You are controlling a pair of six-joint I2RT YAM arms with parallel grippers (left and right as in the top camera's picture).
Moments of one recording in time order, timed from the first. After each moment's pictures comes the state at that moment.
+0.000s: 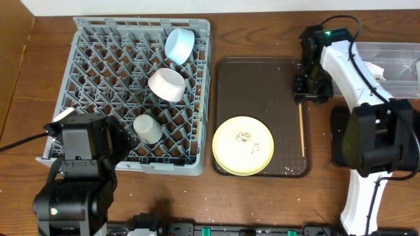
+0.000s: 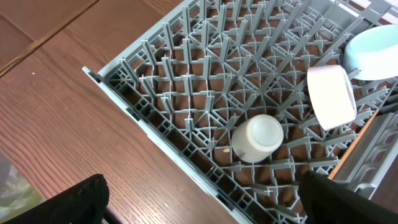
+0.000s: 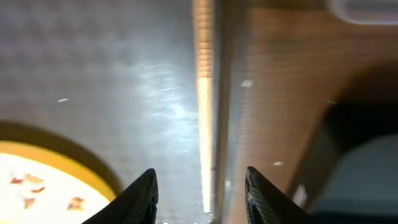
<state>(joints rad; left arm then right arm) 0.00 0.90 1.34 -1.37 -0.43 -0.56 0.22 2.17 1.84 -1.35 -0.06 0.25</state>
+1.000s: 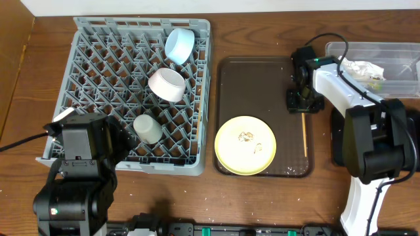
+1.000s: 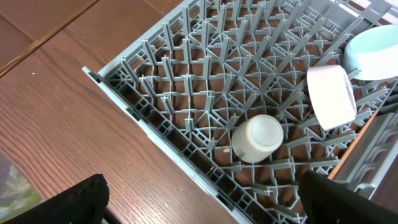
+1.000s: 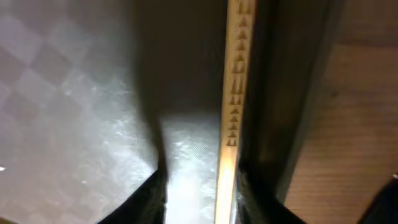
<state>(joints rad) 0.00 0.90 1.34 -1.37 -0.43 -0.56 0.23 2.12 1.49 -0.95 0.01 0.26</state>
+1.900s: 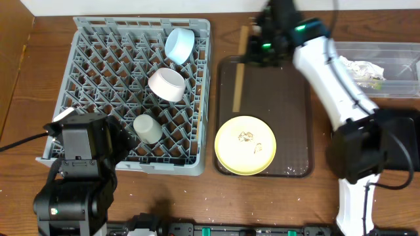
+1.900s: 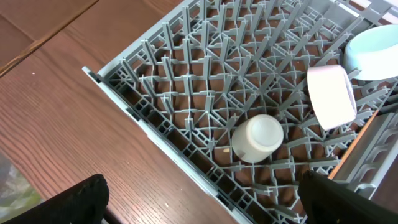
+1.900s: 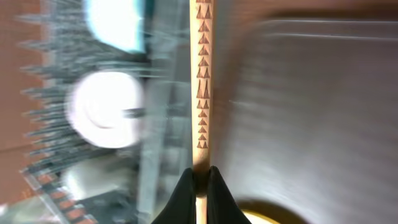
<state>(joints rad) 0.00 0.90 1.34 -1.37 -0.43 -0.56 0.43 2.16 2.05 -0.88 -0.49 0.51</state>
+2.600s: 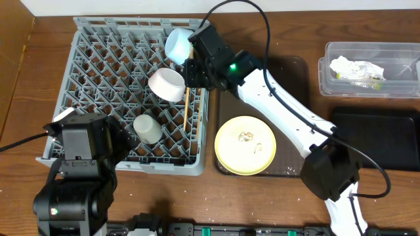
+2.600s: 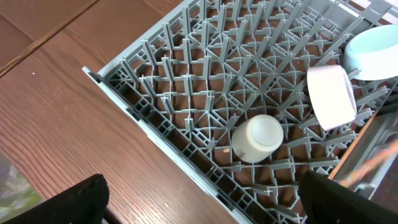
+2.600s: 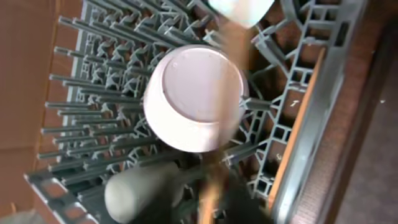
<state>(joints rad) 0.00 0.90 1.34 -1.37 -0.43 -0.56 0.74 2.16 2.05 -0.74 -0.21 0.71</state>
